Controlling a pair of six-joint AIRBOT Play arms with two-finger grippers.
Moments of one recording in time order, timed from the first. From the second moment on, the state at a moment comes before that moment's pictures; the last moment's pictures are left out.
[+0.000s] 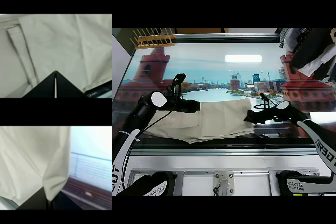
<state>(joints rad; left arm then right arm) -0.23 -1.18 0.98 1.12 -0.95 -1.45 0.07 -1.48 0.83 -0.65 0.92 1.18</state>
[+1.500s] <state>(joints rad) -0.75 -1.99 1.67 1.09 -0.98 -1.48 0.15 -1.21 1.60 -1.35 1.66 1.75</state>
